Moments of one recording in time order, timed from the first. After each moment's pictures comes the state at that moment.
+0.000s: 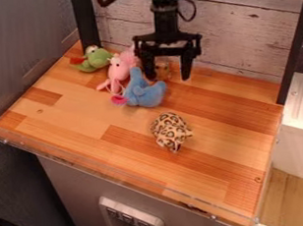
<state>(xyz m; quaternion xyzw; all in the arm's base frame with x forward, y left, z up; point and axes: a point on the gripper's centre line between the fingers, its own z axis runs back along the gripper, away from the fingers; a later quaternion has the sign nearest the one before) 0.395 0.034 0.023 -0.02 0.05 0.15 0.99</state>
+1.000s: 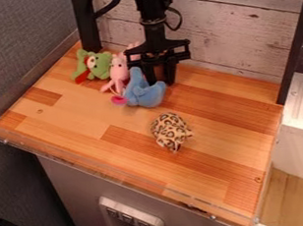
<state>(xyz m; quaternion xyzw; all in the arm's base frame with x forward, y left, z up) 0.391 0.055 0.006 -0.03 0.04 0.30 0.95</state>
